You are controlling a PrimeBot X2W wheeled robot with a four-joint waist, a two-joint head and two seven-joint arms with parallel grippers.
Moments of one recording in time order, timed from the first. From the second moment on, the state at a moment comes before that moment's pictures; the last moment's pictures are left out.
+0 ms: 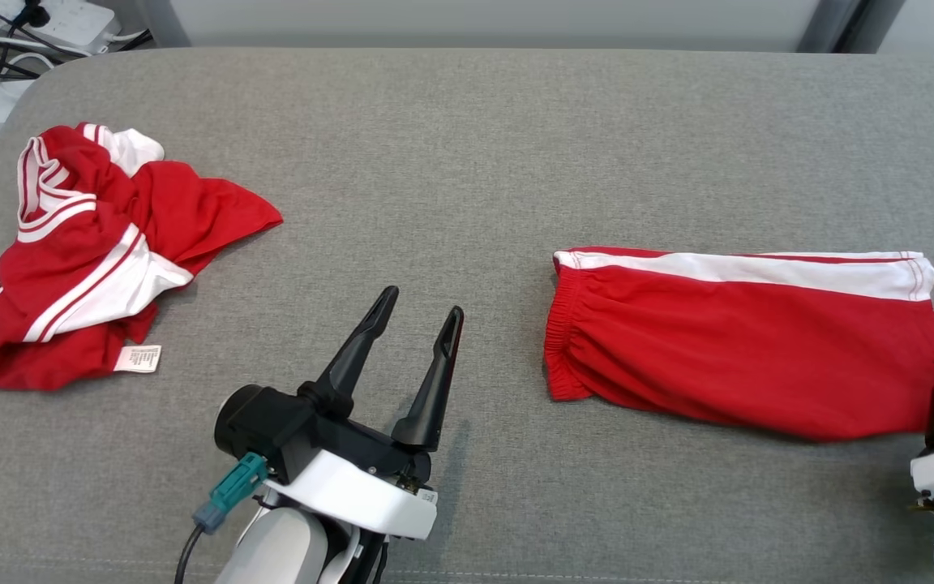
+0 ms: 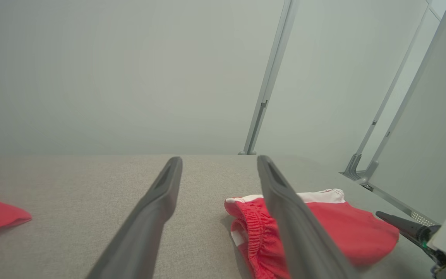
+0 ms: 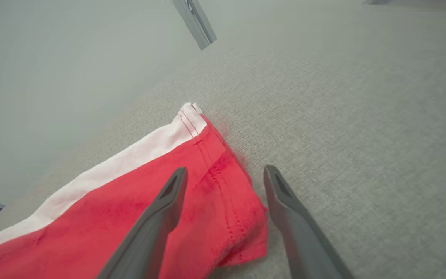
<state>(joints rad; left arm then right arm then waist) -0.21 0.05 -0.40 0.08 -0.37 -0.06 -0.25 -0.33 -0.23 -0.10 0.75 0.78 0.13 -0.25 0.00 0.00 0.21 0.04</state>
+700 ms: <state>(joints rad) -0.15 0.05 -0.39 0.07 -0.36 -0.05 -0.25 -0.05 -0.23 -0.02 0.40 0.35 0.13 -0.25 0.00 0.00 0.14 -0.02</state>
